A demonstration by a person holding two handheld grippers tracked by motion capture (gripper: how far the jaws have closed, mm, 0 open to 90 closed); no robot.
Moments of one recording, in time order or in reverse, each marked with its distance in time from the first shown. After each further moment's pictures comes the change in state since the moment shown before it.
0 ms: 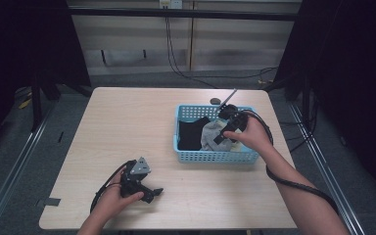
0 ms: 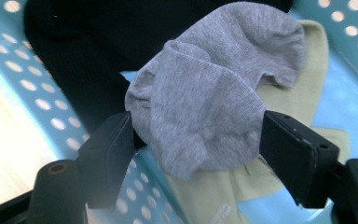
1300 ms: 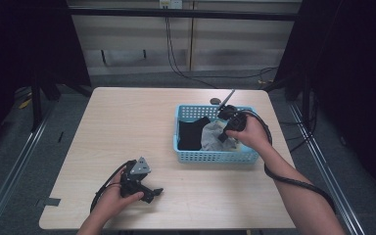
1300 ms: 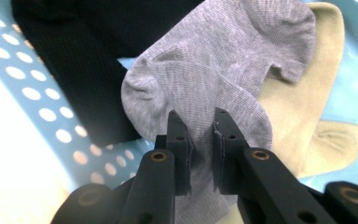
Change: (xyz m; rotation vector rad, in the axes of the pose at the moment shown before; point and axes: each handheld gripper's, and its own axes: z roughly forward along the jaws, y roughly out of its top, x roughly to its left) left arm 0.000 0.000 0.000 -0.001 -0.001 0.002; right arm -0.006 0.003 0.003 0.062 0.033 -0.012
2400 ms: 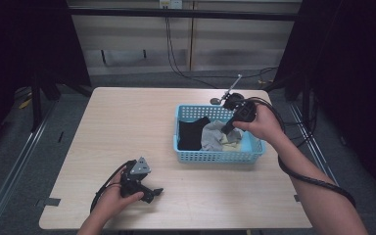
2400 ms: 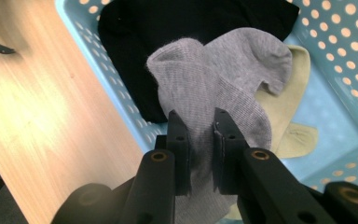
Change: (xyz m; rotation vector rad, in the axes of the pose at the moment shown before) left arm 0.000 0.000 0.000 0.000 0.001 0.001; right arm 0.021 0.002 -0.066 -0.052 0.003 -0.130
